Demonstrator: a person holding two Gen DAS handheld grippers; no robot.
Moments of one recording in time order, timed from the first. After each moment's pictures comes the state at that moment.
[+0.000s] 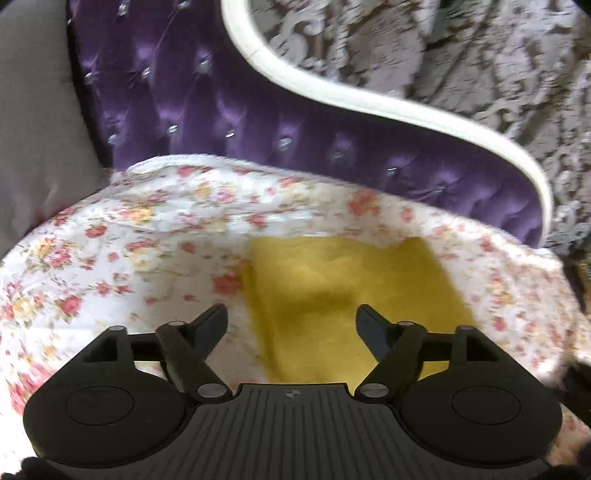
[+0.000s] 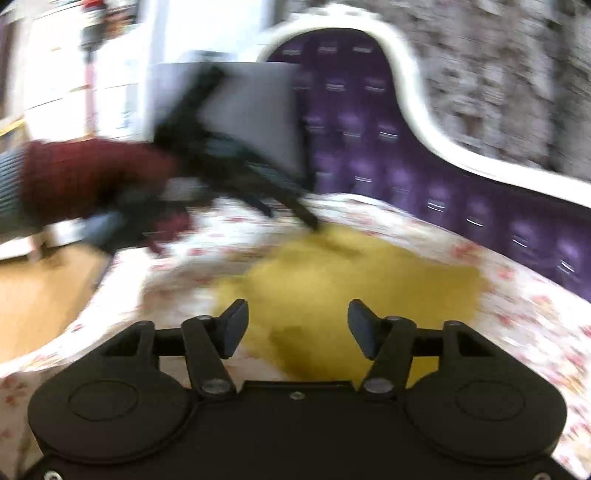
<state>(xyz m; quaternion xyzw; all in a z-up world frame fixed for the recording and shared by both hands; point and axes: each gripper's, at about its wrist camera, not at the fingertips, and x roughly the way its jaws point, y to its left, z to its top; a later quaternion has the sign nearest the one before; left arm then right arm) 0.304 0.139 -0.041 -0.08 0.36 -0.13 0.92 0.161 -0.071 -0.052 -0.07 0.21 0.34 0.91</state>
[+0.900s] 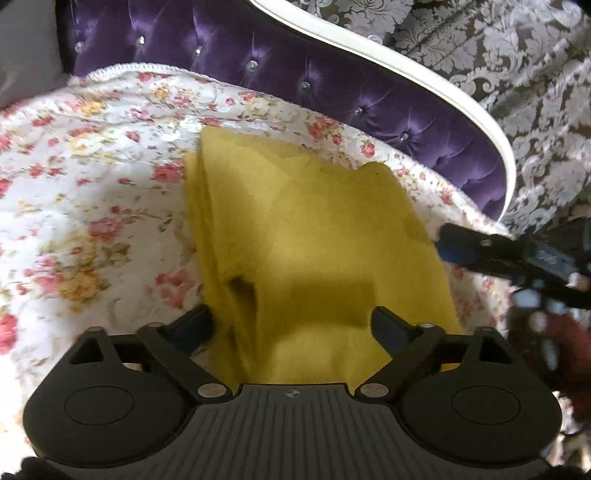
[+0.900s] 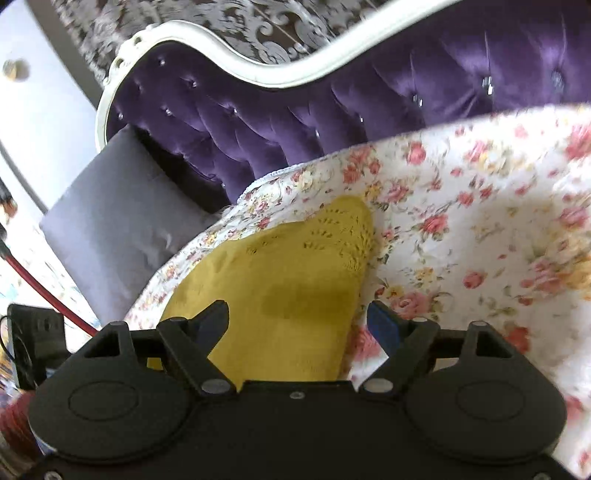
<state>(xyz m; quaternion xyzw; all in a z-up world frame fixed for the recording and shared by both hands) 0.297 0.133 -0.096 -0.16 0.43 -0.20 0.86 0.310 -0.162 -0.101 0.24 0.36 0.31 0.85</state>
